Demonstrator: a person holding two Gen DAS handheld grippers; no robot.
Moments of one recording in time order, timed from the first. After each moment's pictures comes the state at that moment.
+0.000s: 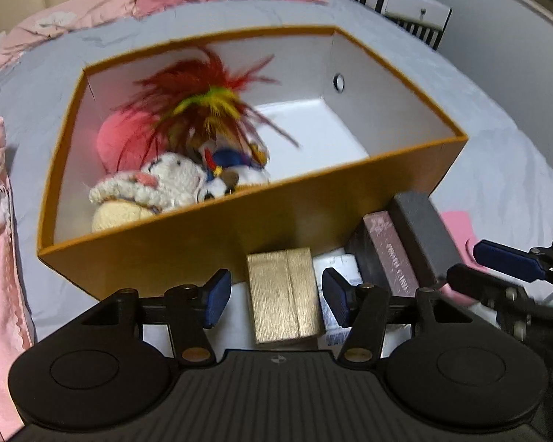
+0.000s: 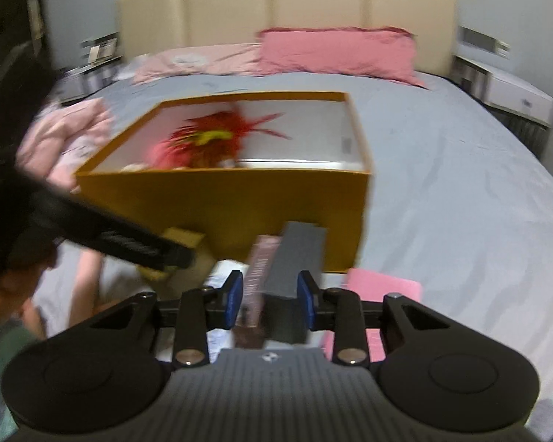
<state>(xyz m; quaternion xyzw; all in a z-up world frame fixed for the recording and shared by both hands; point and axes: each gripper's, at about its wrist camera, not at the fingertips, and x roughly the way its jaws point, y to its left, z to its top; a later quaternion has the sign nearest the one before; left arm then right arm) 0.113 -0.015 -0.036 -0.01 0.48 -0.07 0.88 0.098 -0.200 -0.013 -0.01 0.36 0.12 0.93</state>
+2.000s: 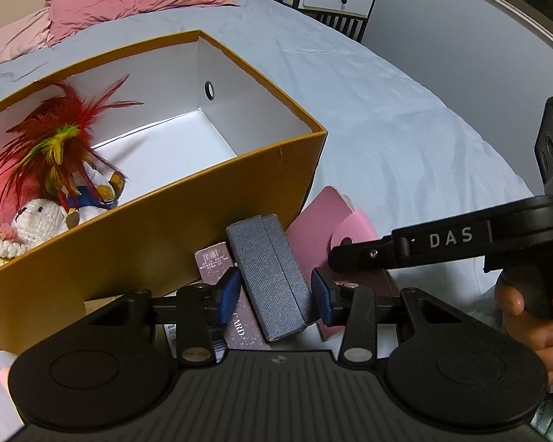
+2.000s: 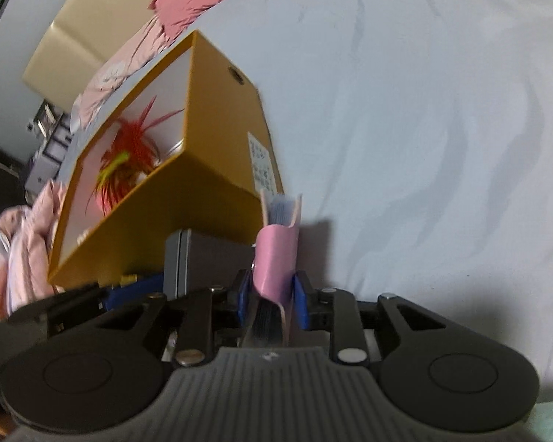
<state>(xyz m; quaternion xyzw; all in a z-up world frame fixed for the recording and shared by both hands) 0.122 -0.103 -0.041 0.01 0.47 -0.18 0.87 0.172 -0.301 -0.057 0.25 0.50 0.12 0.82</state>
